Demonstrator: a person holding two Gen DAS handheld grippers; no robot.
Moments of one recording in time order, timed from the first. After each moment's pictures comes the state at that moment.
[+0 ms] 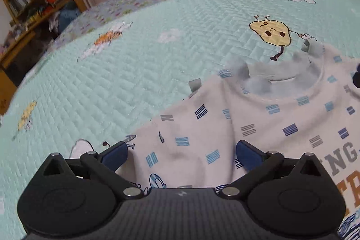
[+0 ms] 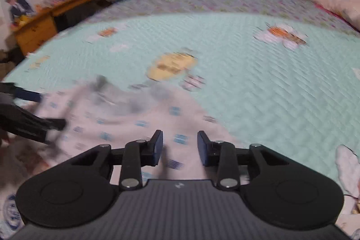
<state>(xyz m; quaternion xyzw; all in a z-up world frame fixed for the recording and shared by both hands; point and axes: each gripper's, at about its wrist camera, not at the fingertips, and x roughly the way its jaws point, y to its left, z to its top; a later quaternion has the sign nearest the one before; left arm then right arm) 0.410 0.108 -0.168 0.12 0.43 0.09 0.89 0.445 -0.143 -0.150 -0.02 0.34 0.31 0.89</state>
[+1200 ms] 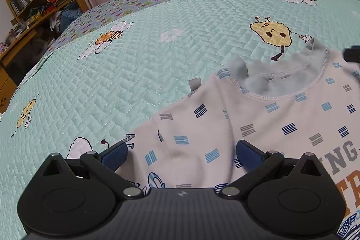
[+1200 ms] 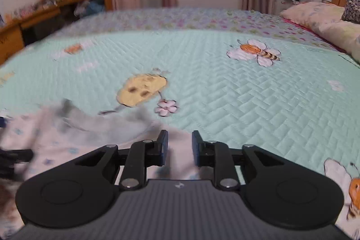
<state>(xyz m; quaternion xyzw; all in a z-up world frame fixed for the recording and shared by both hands) 0.411 0.111 -0.170 0.10 0.43 0.10 0.89 0.435 -0.131 -0.149 -0.01 0.30 0.23 0.93</state>
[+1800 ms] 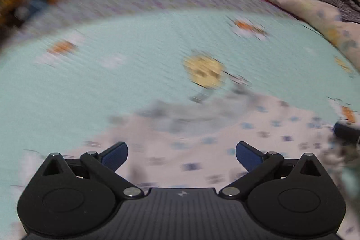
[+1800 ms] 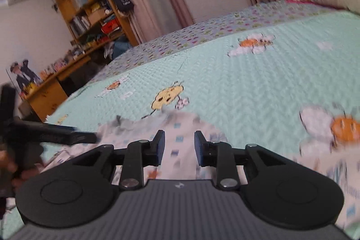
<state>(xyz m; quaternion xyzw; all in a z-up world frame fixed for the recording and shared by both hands) 0.431 0.066 -0.132 -0.01 0.43 -0.03 0.90 0.372 -0.244 -0.148 0.16 0.28 0.27 0.91</state>
